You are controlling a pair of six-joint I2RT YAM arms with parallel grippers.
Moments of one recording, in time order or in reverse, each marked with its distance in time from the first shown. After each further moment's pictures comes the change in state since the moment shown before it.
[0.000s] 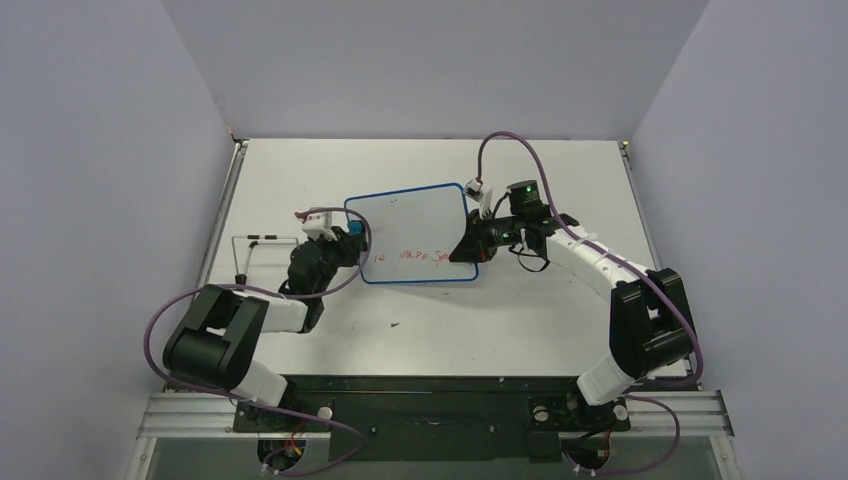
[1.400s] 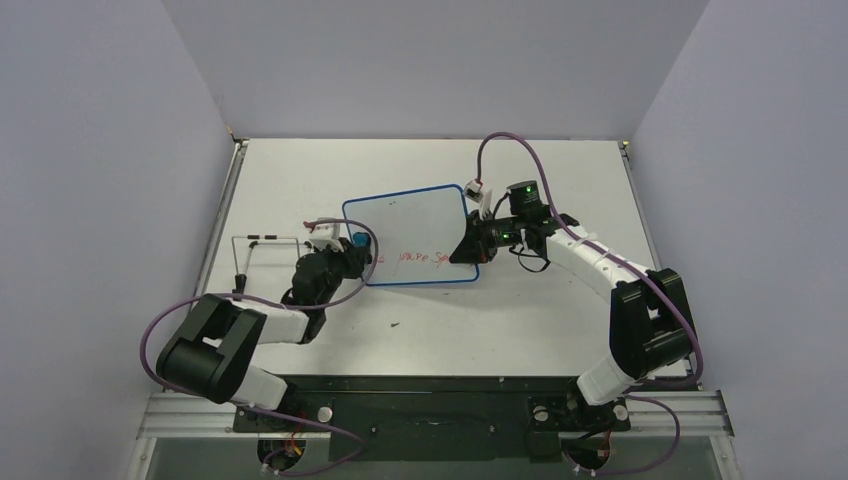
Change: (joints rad) left arm -0.066 -0.053 -0.099 -0.013 -0.039 0.018; right arm -0.002 0.000 0.000 -0.012 -0.012 -0.018
